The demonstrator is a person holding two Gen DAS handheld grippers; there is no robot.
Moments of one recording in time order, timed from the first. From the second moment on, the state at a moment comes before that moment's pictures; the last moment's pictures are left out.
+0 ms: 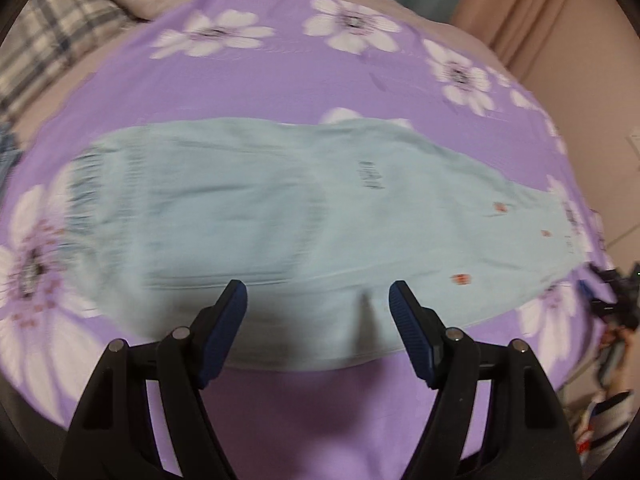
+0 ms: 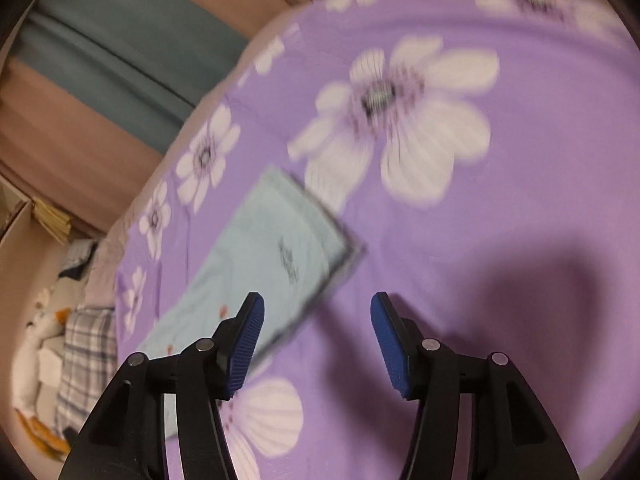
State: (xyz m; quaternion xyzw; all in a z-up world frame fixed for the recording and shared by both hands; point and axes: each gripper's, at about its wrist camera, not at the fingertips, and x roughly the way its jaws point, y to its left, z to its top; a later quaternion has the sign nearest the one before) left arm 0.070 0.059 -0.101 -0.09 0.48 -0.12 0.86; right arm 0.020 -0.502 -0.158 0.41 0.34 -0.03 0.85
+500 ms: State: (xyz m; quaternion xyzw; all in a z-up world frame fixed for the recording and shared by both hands) left arm 0.090 -0.007 -0.111 -0.13 0.52 -0.20 0.82; right arm 0.050 -0.477 -0.148 0.37 0.28 -0.06 0.88
